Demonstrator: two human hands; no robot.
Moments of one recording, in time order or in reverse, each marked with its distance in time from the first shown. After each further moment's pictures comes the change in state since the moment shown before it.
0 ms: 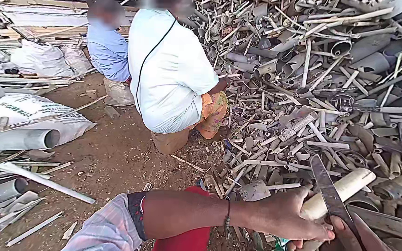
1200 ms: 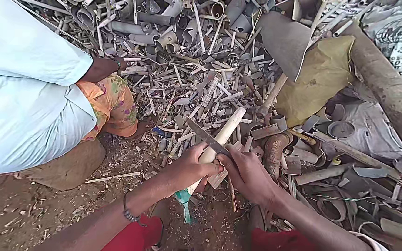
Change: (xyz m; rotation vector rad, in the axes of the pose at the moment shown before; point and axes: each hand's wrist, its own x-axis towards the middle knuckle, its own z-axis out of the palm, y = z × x) left_hand 0.021 0.006 0.002 0.017 0.044 -0.101; right_hand 0.001 0.007 0.003 -0.139 0.184 -0.068
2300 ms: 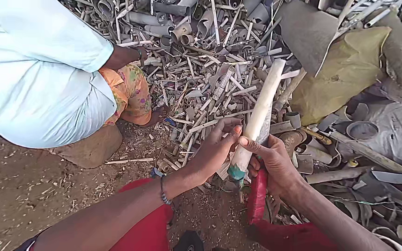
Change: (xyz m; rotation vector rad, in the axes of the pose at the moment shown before) left_hand 0.005 -0.001 0.024 -0.190 0.224 0.249; right_hand 0.008 -0.036 -0.013 1.194 0.176 0.715
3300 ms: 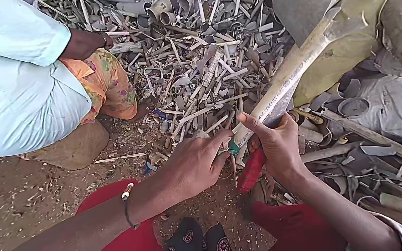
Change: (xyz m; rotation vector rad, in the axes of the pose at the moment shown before) left_hand -0.020 -0.019 -0.010 1.137 -0.104 0.416; right_hand 0.011 0.003 -0.014 -0.095 0.291 -0.269
